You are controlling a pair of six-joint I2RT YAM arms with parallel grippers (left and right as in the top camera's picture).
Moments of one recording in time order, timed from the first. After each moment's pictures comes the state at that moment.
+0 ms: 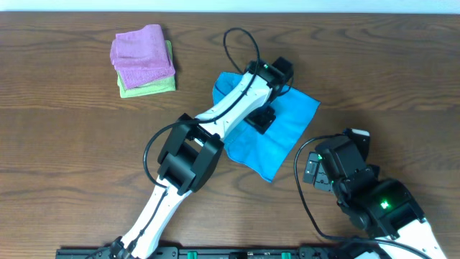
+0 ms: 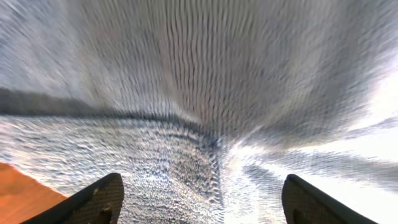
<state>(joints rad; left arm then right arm) -0.70 2.45 2.16 -1.29 -0.09 -0.04 0.50 0.91 0.89 -1.12 0.37 0.67</state>
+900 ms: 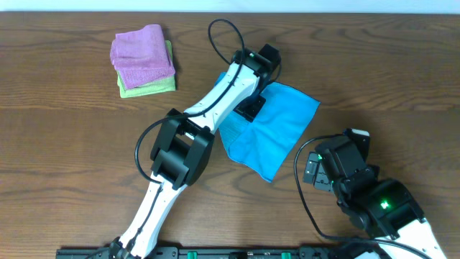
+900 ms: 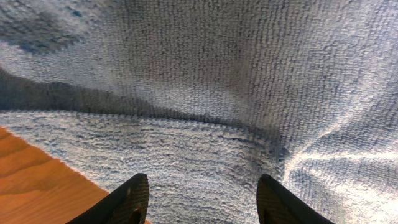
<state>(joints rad) -0.63 2.45 2.18 -1.30 -0.06 -0.04 0.50 0.91 0.89 -1.12 0.37 0.67</state>
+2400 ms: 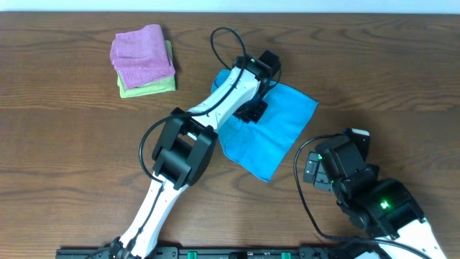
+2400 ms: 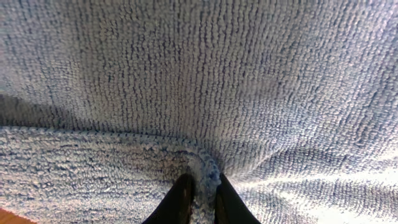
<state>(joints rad) -0.63 2.46 2.12 -1.24 0.00 -0.06 0.50 0.91 0.89 -1.12 0.37 0.67</state>
